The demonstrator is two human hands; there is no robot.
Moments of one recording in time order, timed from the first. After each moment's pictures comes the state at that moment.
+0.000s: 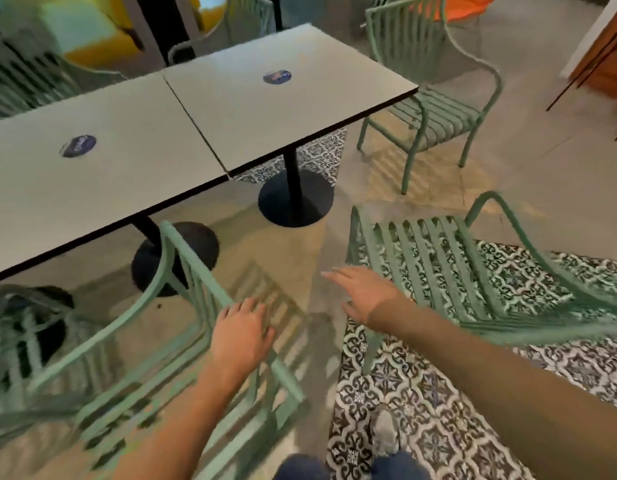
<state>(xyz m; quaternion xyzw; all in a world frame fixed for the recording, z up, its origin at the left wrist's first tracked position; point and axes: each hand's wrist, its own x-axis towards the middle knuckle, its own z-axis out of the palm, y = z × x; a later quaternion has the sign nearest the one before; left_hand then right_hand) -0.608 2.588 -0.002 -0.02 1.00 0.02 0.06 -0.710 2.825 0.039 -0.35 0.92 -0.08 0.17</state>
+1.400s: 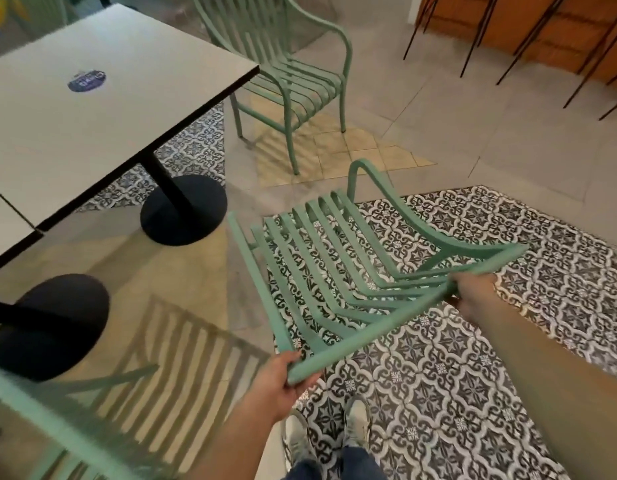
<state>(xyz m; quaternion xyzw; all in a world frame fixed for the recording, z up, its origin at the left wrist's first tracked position) -0.682 2.862 -0.048 -0.47 0.41 0.70 0.35 -0.732 3.190 -0.015 0.57 0.50 -0.65 -0.03</state>
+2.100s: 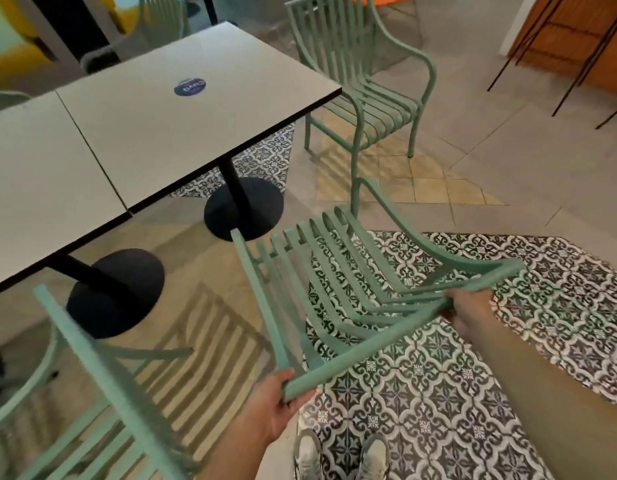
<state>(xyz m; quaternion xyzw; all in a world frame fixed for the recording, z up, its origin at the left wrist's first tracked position) -0.684 2.804 -0.040 -0.50 0.38 0.74 0.25 -0.814 3.115 -0.028 0.48 0.53 -0.70 0.04</state>
